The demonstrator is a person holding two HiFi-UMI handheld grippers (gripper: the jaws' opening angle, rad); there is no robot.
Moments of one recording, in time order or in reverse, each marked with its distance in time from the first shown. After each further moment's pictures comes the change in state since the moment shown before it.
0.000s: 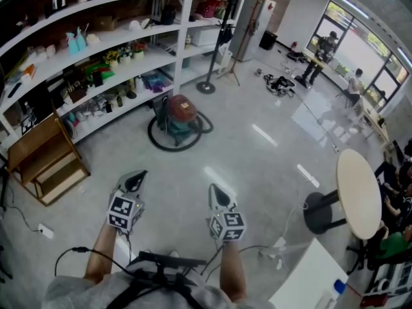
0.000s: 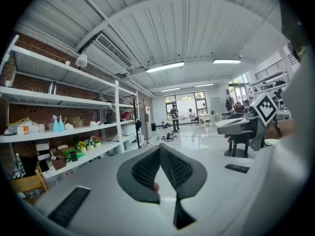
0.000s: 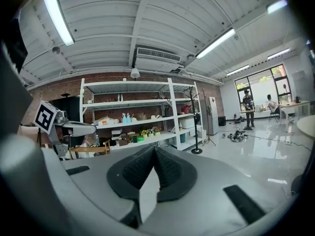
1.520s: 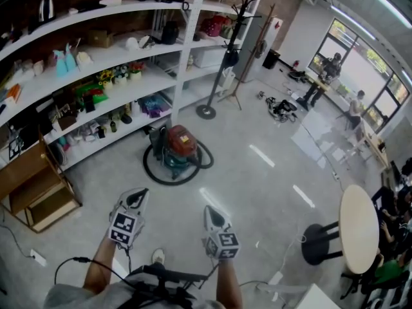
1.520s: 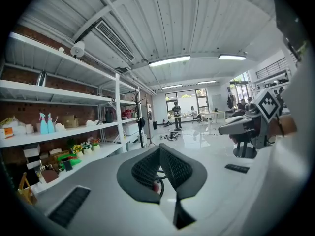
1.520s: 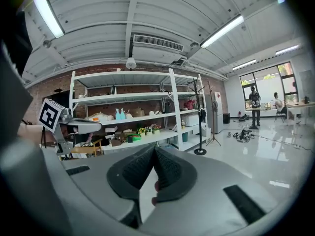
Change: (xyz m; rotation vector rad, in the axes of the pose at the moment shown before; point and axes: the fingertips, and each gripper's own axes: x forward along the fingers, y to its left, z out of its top) left arm 0.193 0.140 0.013 0.008 0.020 -0.015; right arm 0.223 -0.051 0.039 -0.027 0.055 0.016
